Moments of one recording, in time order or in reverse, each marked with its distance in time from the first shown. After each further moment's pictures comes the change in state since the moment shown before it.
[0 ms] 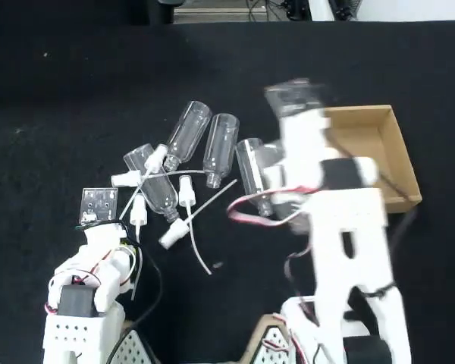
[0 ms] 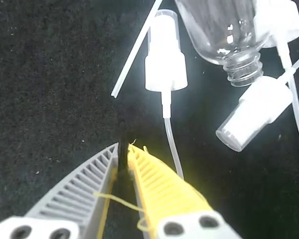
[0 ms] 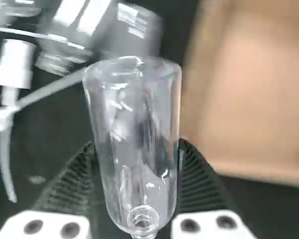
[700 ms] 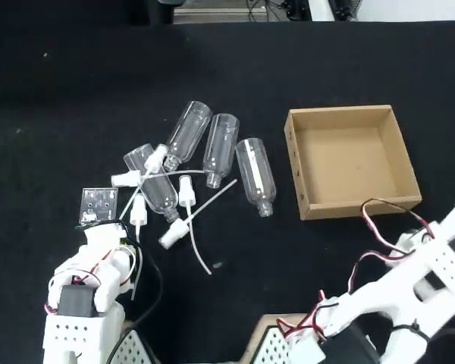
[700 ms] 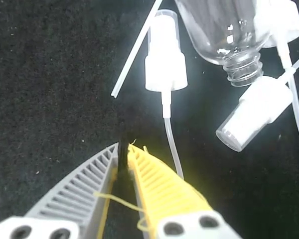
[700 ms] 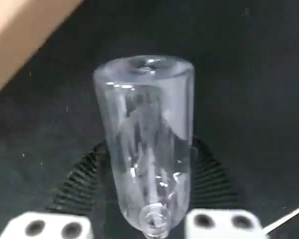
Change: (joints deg) left arm 0.0 0.0 0.0 0.0 0.0; right arm 56.2 0.0 24.5 -17.3 7.8
